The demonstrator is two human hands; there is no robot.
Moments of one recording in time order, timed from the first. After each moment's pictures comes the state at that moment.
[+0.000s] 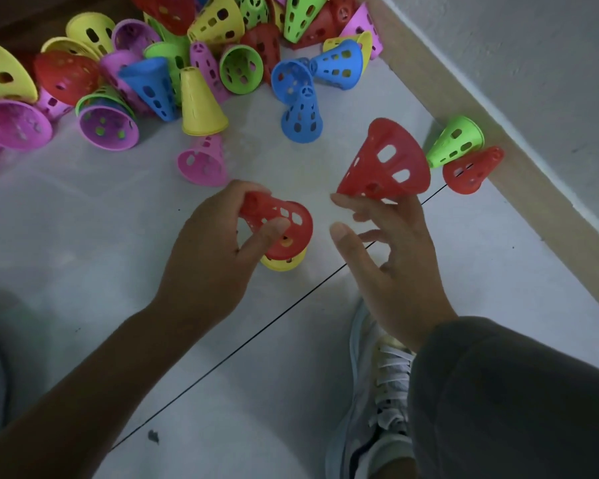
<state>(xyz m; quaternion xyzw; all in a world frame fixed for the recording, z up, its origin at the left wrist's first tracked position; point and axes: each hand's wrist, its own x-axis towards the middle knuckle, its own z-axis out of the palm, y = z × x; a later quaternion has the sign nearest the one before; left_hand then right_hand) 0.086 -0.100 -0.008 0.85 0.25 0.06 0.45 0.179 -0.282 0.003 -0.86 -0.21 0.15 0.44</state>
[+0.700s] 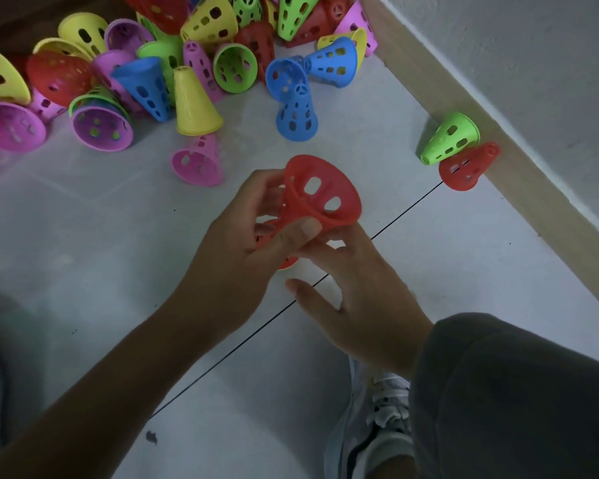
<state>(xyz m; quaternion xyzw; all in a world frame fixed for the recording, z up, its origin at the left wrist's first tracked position) 0.098 -0.124 0.016 0.75 0.18 0.05 0.63 0.156 -0.281 0.002 -0.86 -0.37 0.21 0.29</state>
